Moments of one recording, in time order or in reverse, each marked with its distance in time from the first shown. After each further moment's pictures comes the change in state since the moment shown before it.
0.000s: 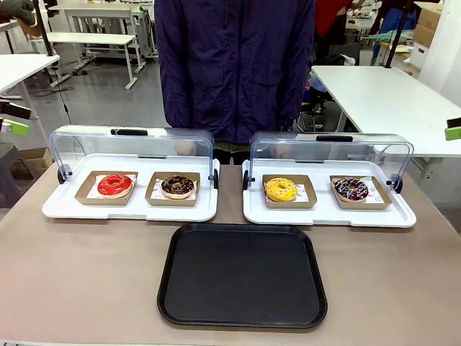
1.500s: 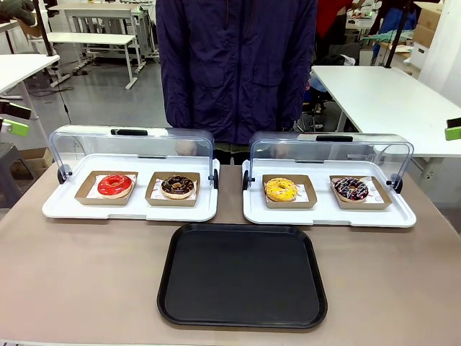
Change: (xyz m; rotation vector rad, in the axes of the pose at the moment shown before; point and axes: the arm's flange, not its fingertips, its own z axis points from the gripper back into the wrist) left arm 0.000 0.000 0.000 0.000 0.000 0.000; right arm 0.000 0.000 0.000 0.000 0.000 0.000
